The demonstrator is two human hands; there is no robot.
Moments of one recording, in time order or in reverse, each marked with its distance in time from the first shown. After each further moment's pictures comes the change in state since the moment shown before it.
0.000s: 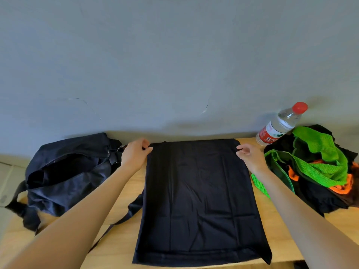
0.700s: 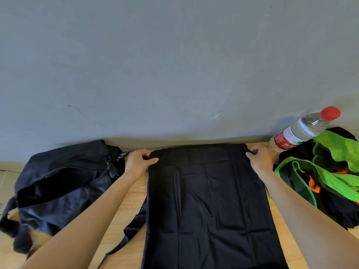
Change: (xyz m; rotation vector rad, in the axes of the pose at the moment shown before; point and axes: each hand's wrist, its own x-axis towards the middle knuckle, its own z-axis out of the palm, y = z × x) left_hand 0.036 -0.028 0.017 -0.185 -0.186 -0.090; right_hand 0.056 0.005 0.035 -0.263 0.195 0.187
